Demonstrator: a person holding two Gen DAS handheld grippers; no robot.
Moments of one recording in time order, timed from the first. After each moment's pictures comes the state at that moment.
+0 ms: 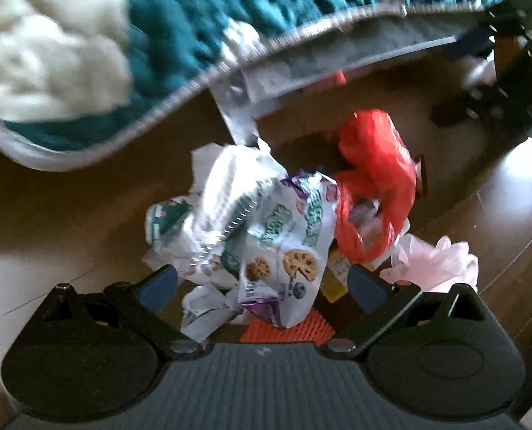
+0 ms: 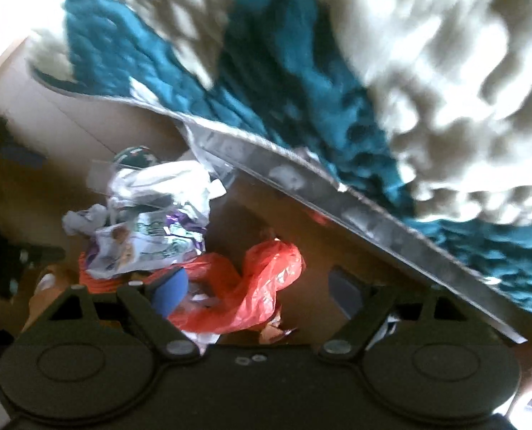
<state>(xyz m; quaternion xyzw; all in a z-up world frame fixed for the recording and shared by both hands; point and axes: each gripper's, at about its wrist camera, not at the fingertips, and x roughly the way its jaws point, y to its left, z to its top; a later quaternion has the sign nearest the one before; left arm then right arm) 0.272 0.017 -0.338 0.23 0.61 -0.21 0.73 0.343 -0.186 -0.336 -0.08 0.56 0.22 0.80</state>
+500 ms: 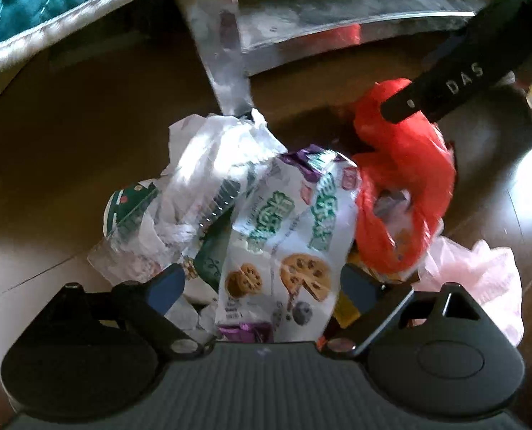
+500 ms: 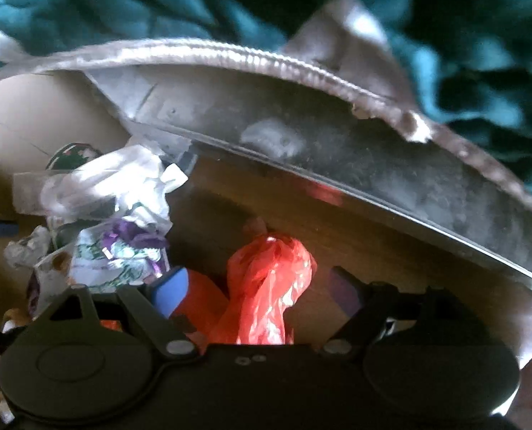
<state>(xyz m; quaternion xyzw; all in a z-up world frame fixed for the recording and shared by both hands) 0.280 0.025 -0.416 0.20 0.61 -0.20 0.74 0.378 -0.161 -0.426 -0.04 0.60 0.15 0.79</state>
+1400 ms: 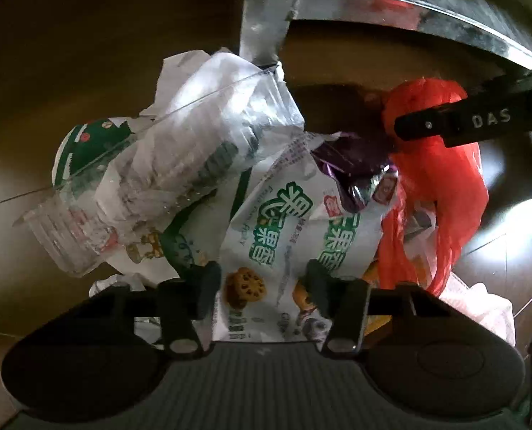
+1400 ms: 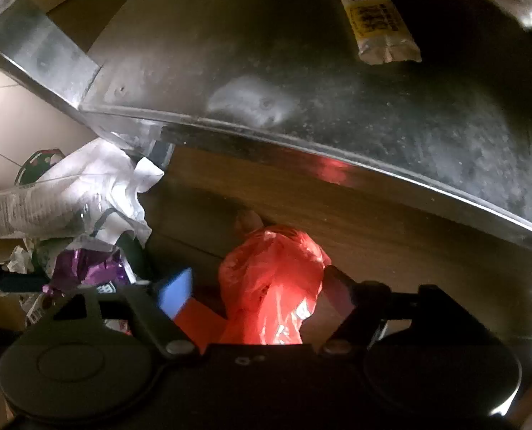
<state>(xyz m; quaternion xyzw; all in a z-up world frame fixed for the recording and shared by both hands) 0.312 0.040 -0.469 0.09 0.69 -0.17 0.70 0.393 -0.161 -0.470 0.00 0.62 0.12 0.77</state>
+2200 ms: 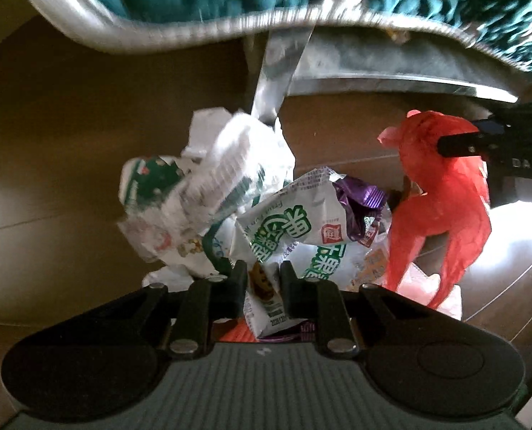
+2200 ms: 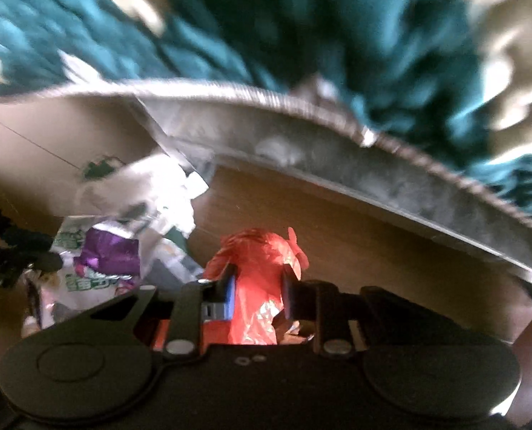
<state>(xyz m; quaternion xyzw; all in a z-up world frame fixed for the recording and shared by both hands) 0.307 0.067 -0.368 0.08 0.66 -0.18 0.73 0.343 -0.170 -0.371 -0.02 0.57 0.16 0.81</state>
